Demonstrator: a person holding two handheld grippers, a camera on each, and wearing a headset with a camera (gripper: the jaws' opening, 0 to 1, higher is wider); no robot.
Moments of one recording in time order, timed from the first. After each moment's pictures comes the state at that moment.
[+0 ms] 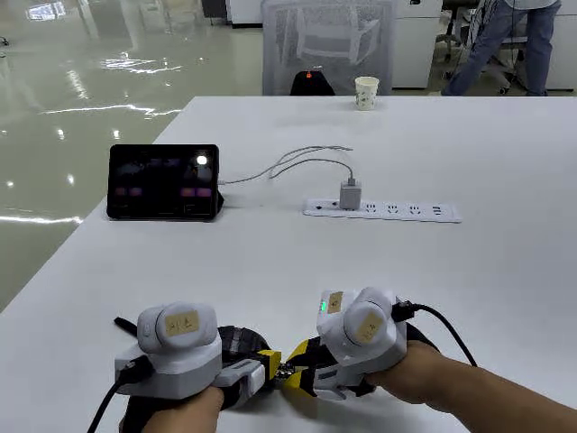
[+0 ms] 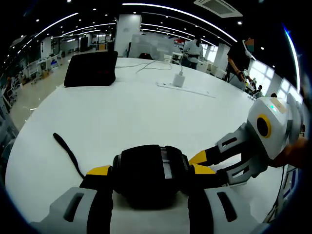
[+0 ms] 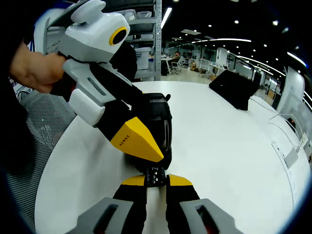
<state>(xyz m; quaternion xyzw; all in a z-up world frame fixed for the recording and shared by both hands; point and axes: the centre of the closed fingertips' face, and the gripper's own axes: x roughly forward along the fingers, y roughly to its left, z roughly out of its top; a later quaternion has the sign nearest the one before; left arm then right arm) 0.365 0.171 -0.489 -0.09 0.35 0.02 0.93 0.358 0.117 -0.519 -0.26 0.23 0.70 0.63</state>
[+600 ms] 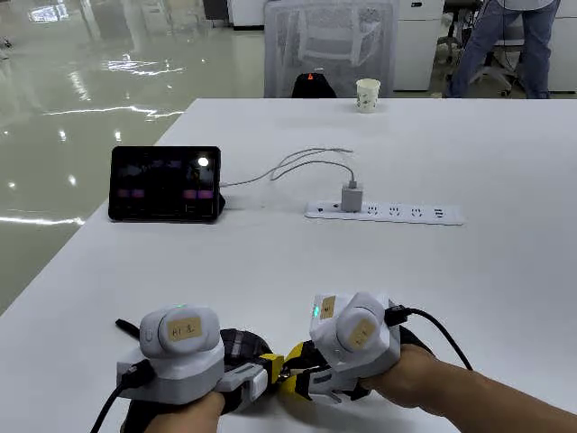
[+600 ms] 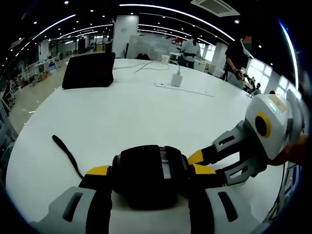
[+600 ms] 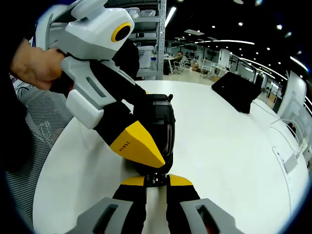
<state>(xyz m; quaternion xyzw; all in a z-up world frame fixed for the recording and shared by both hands) 0.365 0.170 -0.489 -0.08 0.35 0.01 0.93 0.356 0.120 -0.520 -0.28 0.22 0.70 0.62</state>
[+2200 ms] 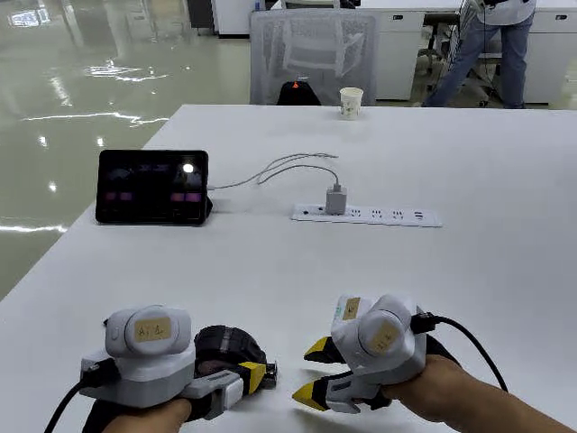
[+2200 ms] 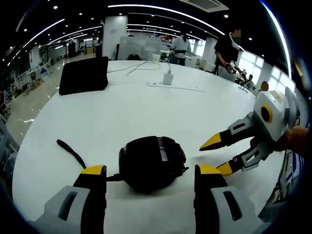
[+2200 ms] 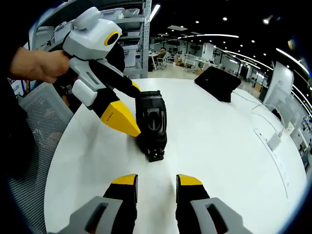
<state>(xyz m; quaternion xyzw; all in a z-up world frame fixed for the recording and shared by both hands) 0.342 0.170 -0.475 -0.05 0.35 -0.03 0.93 0.353 0.069 -0.503 -0.27 0.25 0.64 0.67</state>
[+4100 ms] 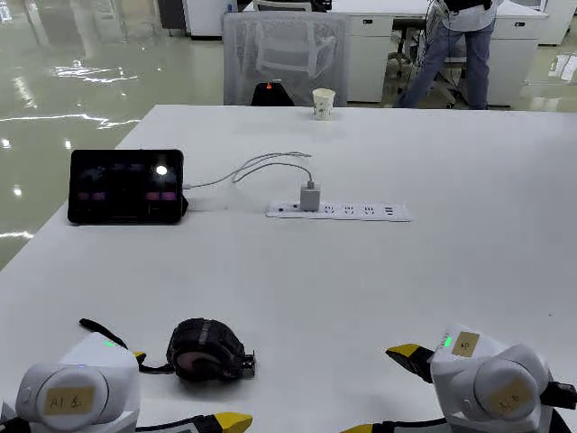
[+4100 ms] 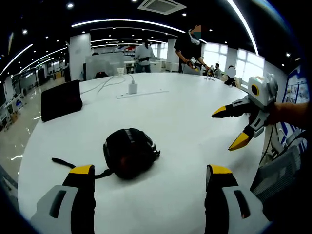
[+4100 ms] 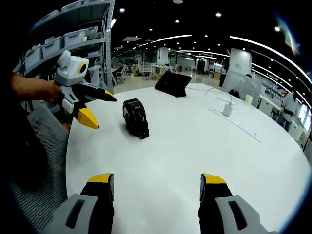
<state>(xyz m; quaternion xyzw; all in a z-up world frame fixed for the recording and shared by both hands) 0.294 0.146 -0.448 0.02 0.29 -0.17 0.94 0.320 -0.035 -0.462 -0.18 0.25 0.51 0.80</state>
